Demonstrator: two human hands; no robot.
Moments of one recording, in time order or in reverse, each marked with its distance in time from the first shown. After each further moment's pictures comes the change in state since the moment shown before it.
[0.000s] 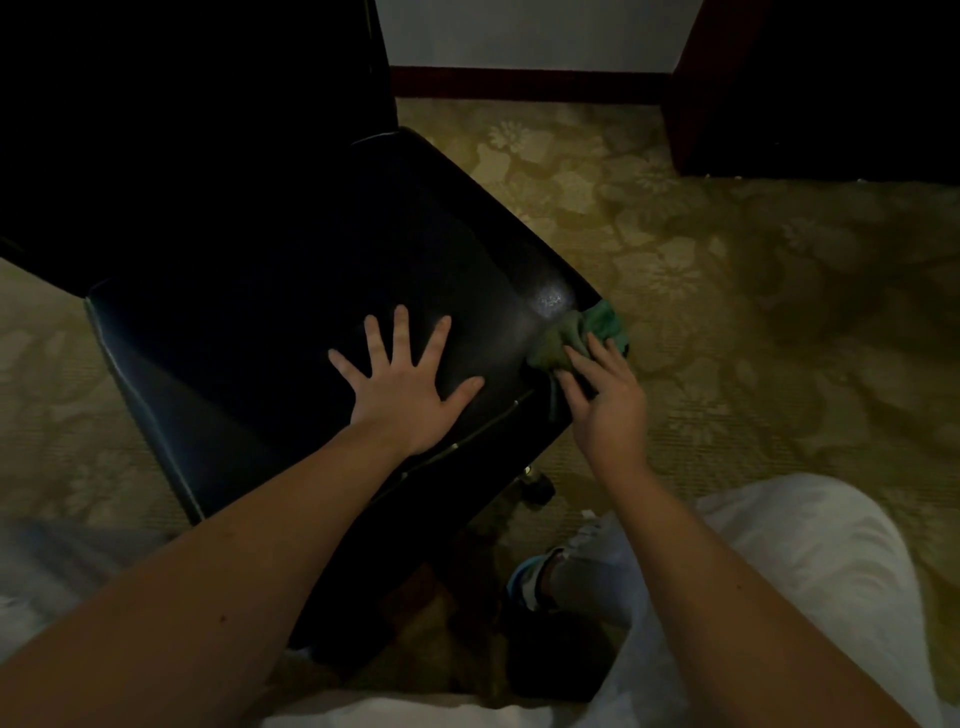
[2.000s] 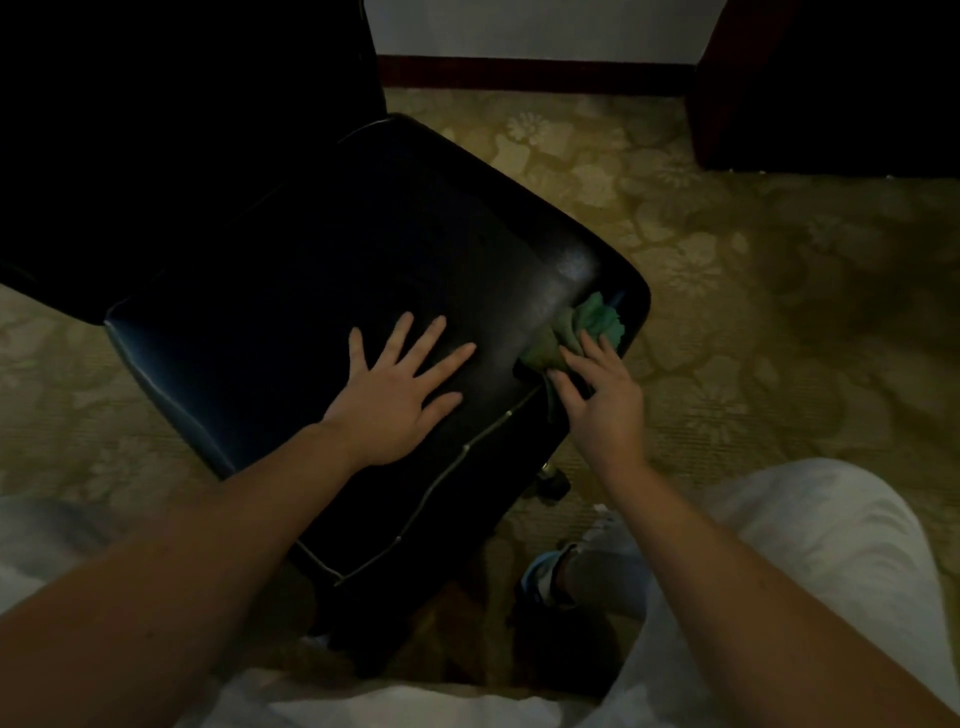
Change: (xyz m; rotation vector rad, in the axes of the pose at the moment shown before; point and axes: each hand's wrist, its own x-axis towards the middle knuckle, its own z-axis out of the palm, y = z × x) left_hand -0.015 -0.054 -0.008 0.164 -0.045 0.352; right_hand -0.007 -0.028 0.012 0.093 -0.101 0.023
